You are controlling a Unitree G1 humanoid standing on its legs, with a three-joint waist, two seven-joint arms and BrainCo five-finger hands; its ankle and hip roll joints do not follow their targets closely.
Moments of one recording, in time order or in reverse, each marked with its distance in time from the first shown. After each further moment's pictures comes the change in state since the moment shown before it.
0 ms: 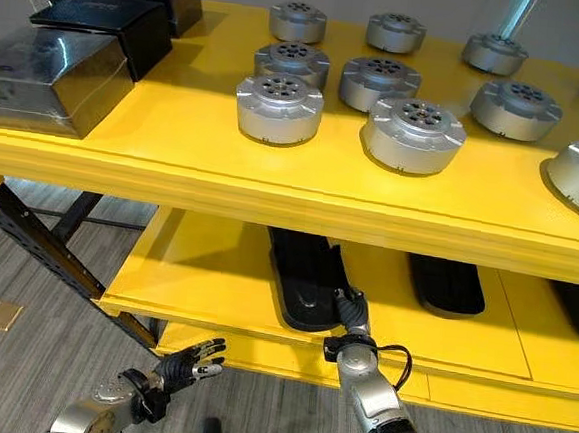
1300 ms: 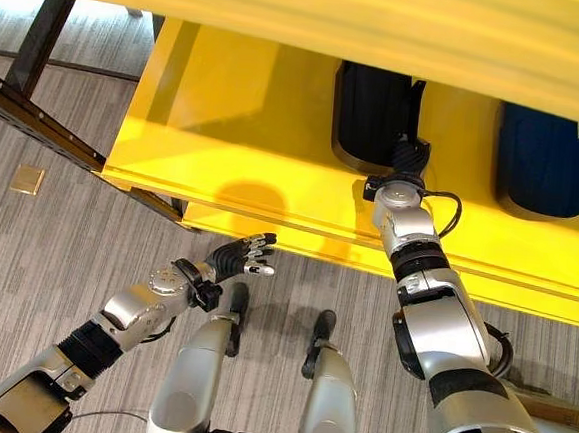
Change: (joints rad) left arm -0.595 0.034 -0.199 -0.059 -0.152 -0.005 0.202; right arm -0.943 -0.138 -0.065 0.577 0.233 -0.054 -0.073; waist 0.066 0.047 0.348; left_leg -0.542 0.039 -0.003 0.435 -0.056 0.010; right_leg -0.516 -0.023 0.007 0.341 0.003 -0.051
